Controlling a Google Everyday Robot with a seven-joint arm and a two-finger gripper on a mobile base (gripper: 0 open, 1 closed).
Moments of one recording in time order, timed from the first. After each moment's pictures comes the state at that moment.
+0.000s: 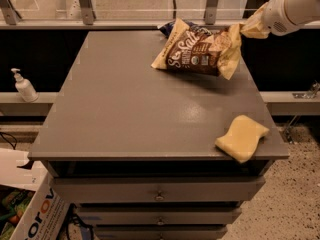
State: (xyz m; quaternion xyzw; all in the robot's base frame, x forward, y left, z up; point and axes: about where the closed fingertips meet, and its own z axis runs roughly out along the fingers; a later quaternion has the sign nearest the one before) arm 0.711 -0.258 0.954 -0.50 0.75 -0.08 0.42
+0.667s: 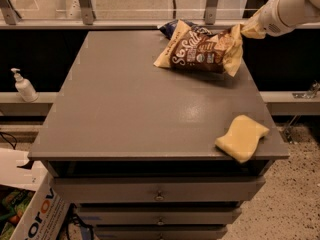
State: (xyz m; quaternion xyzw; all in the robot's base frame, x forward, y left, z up) arm 0.745 -0.275 0.937 -0.49 0.76 -0.10 0.42
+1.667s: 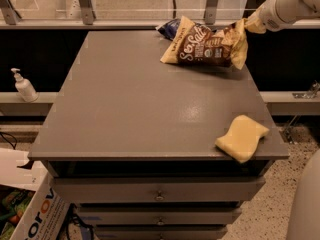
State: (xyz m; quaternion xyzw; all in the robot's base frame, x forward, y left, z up) arm 0.784 -0.299 0.934 -0.47 0.76 -0.13 0.42
